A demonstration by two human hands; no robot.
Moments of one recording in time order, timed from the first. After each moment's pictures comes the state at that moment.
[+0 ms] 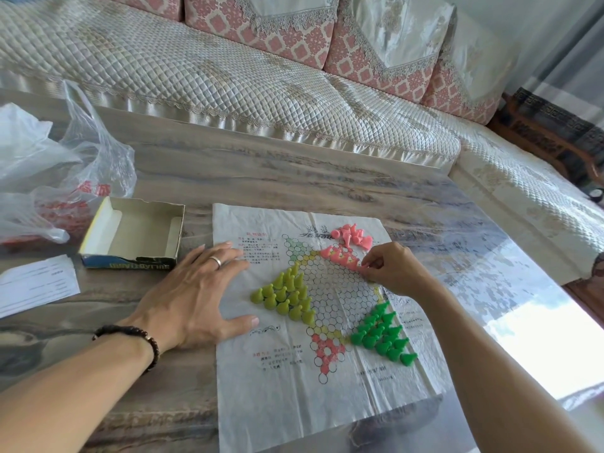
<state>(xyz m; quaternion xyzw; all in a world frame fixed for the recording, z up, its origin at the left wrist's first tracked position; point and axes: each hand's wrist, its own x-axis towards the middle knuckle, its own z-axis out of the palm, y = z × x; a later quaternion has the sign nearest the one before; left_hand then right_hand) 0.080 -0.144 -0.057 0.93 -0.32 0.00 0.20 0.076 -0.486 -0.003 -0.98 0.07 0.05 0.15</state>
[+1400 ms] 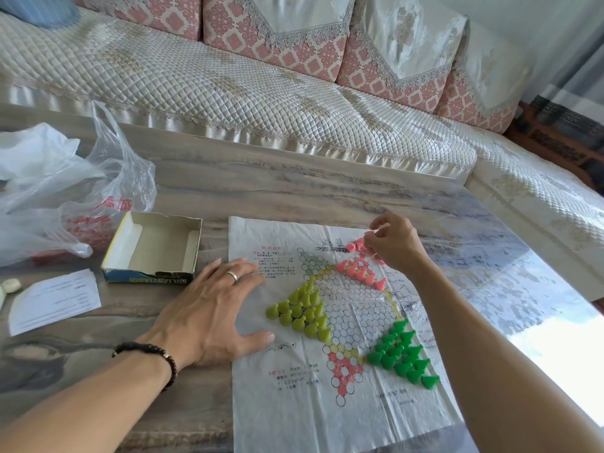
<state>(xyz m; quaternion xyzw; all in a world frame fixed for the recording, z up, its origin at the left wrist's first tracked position) 0.078 -0.145 -0.052 0.93 -0.32 0.01 0.19 0.129 -0.460 0.016 -0.94 0.15 -0.07 0.29</state>
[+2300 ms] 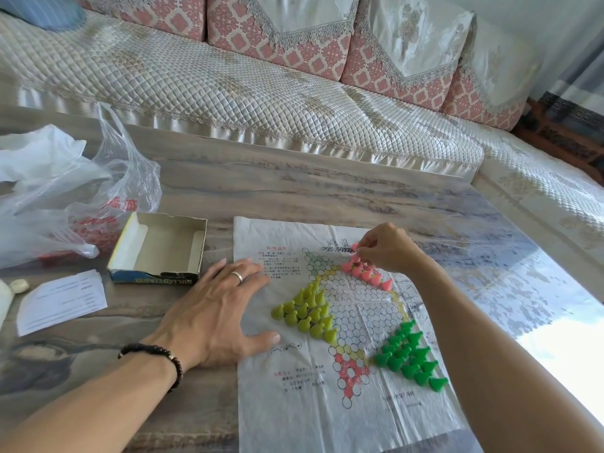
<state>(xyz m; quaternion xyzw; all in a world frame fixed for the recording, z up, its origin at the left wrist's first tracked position) 0.078 -0.145 -0.052 0.92 -0.32 0.01 0.21 0.136 -0.448 0.012 -0.98 0.07 0.06 0.18</state>
